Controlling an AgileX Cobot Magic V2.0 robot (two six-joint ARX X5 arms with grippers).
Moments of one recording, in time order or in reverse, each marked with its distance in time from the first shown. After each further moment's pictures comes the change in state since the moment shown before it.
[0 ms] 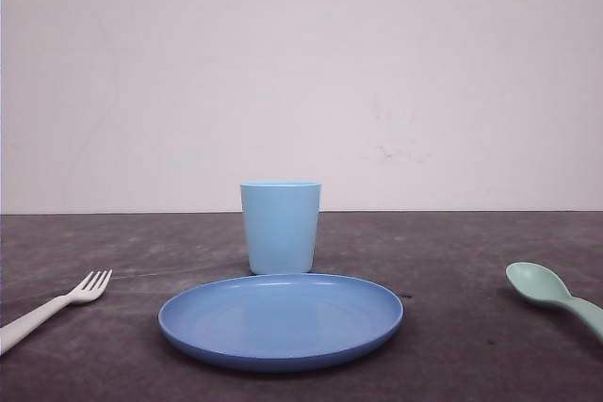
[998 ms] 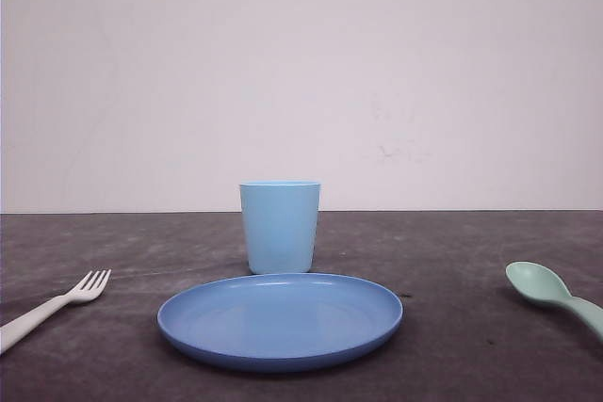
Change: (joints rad) left arm 0.000 0.082 0.129 -0.013 0.012 -0.411; right arm 0.000 0.034 0.146 -0.011 -0.178 0.392
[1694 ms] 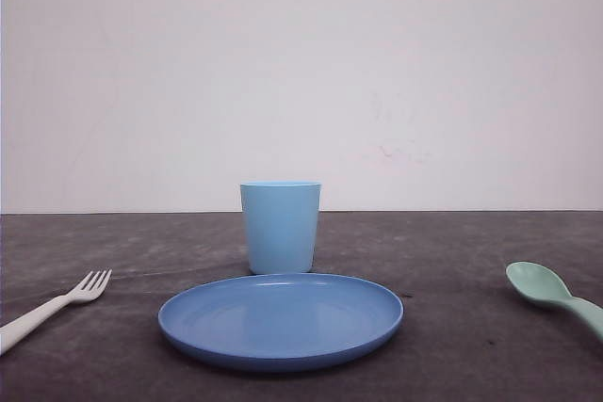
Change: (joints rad) left arm -0.051 0.639 0.589 -0.429 0.181 0.138; right arm 0.064 0.652 0.643 -0.497 -0.001 -0.289
